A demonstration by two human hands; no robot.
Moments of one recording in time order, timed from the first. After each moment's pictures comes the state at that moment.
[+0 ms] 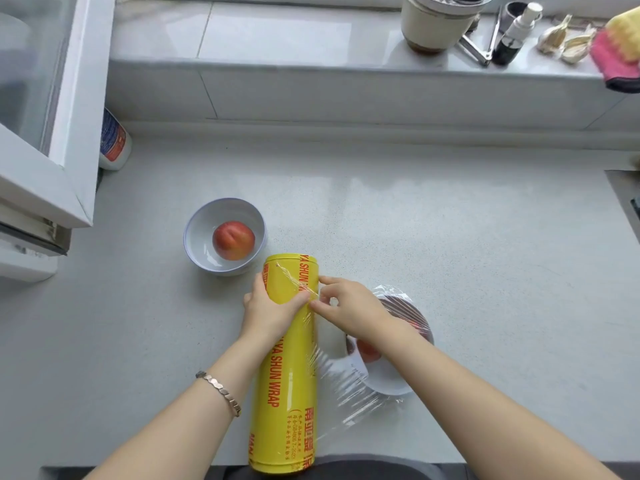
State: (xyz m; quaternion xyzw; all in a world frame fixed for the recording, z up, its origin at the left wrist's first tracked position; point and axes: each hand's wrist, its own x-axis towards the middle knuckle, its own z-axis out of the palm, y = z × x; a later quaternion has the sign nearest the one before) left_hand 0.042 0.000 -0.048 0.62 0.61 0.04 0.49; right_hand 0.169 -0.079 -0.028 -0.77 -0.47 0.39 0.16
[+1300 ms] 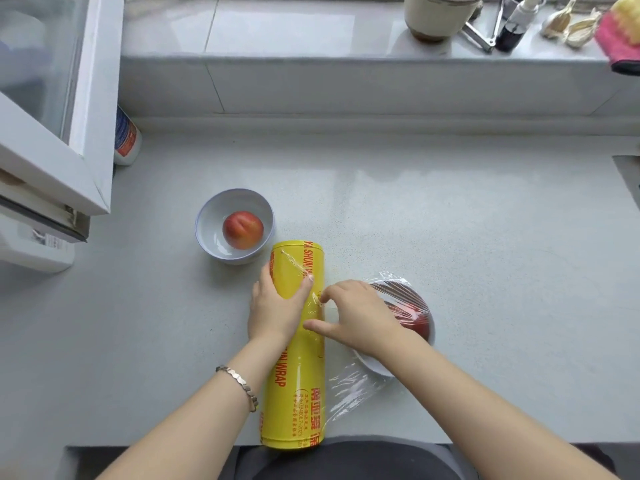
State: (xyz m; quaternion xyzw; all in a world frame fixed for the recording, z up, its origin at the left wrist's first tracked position) left_hand 0.027 -0.015 -0.052 0.65 0.60 0.07 0.45; right_hand 0.140 -0.101 -0.021 -0.77 -0.56 0.29 0.10
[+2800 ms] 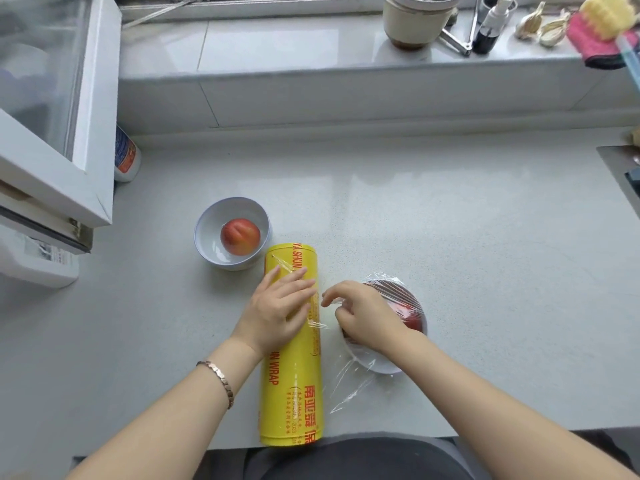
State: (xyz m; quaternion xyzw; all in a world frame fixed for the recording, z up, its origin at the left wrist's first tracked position) left_hand 0.006 0.005 -0.075 0.95 0.13 0.21 0.21; right_hand 0.145 -0.119 -0.027 -0.76 -0.46 0.34 0.31
